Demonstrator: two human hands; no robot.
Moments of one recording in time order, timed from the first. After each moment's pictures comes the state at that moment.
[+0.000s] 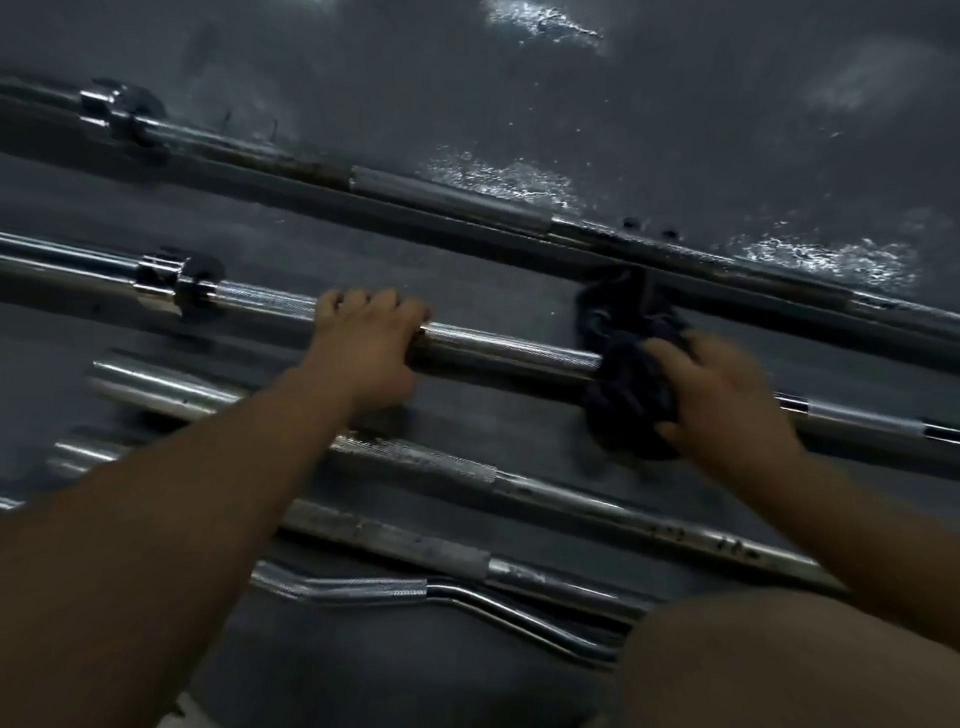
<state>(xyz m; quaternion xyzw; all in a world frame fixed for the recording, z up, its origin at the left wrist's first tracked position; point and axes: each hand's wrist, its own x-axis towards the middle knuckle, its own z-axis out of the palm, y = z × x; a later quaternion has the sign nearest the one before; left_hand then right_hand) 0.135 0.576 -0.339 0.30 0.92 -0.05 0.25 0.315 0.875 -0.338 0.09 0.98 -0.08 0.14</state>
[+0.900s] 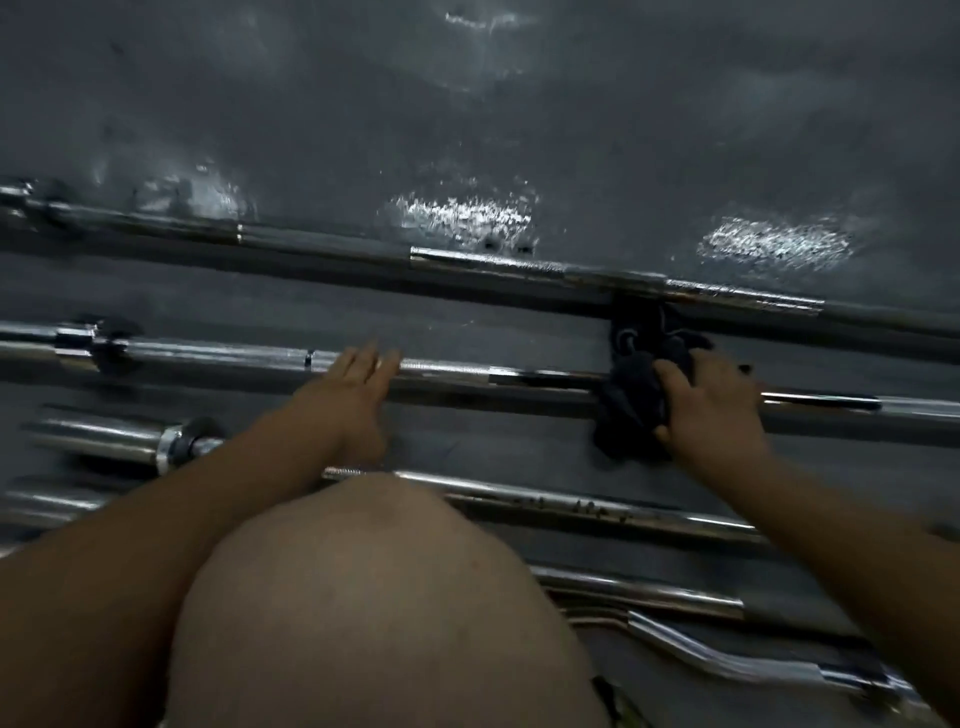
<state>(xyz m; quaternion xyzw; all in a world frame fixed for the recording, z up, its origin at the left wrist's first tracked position) 0.199 0.654 -0.289 0.31 0.83 -0.14 0.44 0.416 0.987 -0.339 0.20 0.97 -0.01 0.15</state>
